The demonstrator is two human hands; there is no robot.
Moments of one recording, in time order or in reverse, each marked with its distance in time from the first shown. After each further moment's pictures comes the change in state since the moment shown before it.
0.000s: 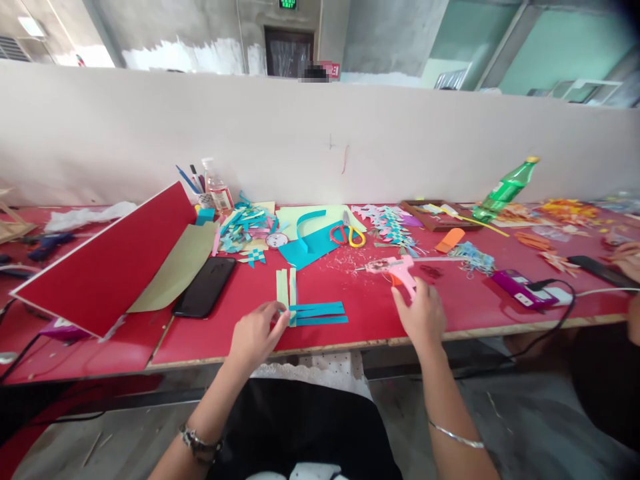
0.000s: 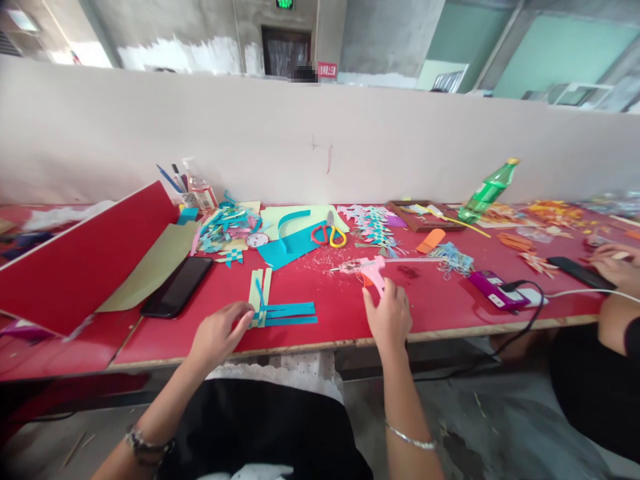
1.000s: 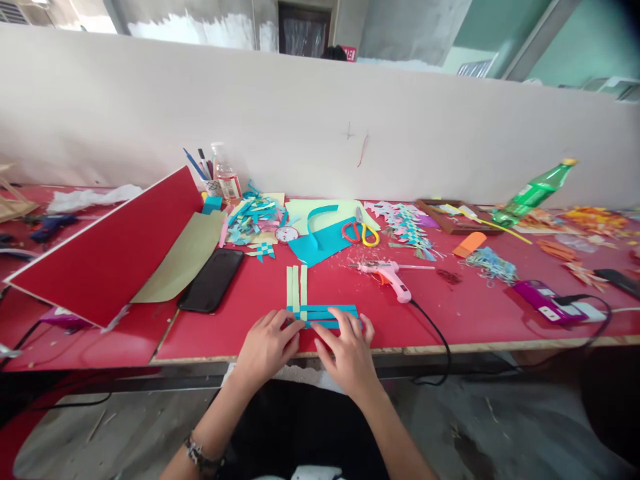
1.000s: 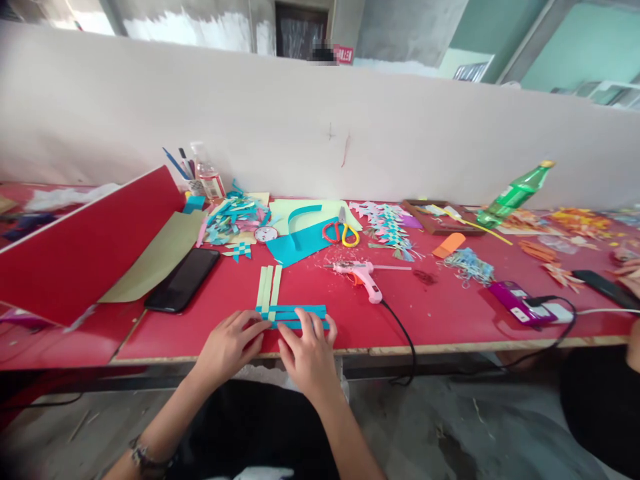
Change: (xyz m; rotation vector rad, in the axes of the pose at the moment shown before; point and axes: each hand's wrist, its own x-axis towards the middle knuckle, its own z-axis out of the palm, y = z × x) left_hand -0.014 -0.017 0.024 0.103 0.125 0.371; right_hand -0.080 -0.119 -0.028 0.351 -0.291 -0.542
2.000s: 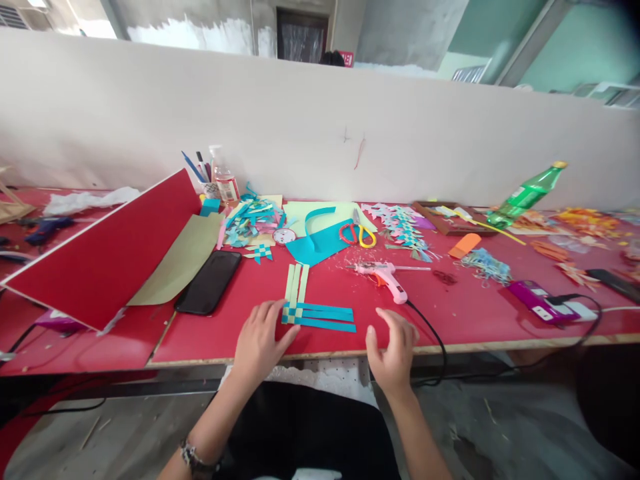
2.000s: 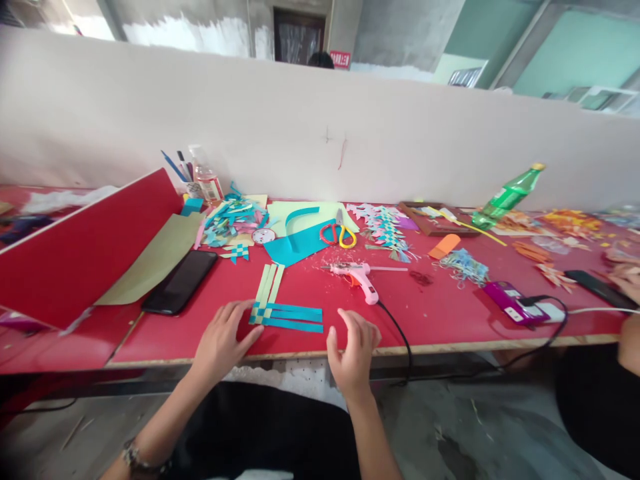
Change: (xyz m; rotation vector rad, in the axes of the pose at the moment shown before) left_hand 0.004 -0.002 0.003 0.011 0.089 -0.269; right_hand -0.015 0.058 -0.008 0.050 0.486 0.119
